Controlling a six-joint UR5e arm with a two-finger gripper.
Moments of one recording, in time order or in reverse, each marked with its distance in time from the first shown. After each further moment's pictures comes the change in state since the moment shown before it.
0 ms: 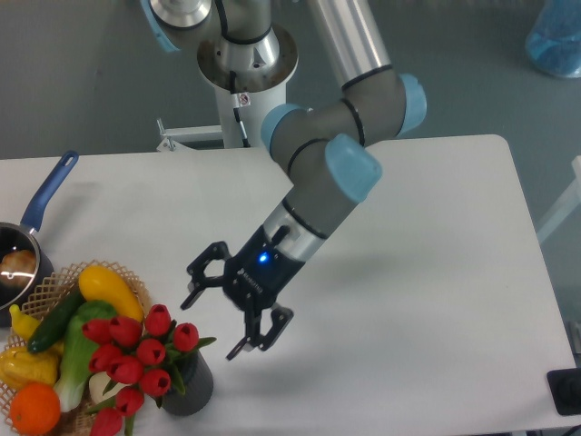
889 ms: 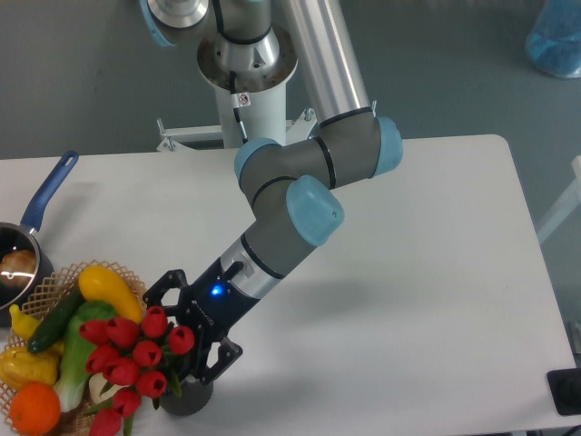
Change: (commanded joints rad) arm -0.058 -0.049 0.061 0.009 -0.034 -0.026
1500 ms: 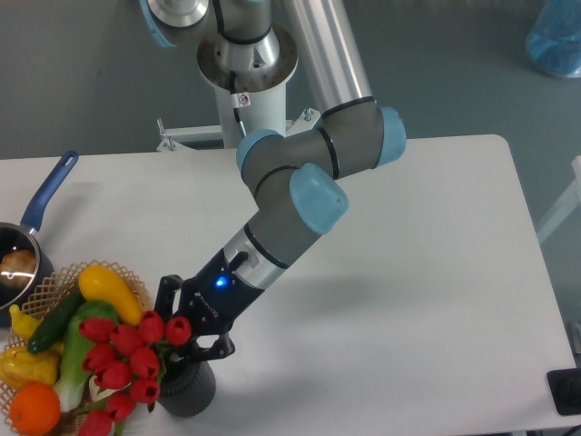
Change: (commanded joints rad) arm 0.029 0.057 -0.008 0.000 -0.002 -0.032
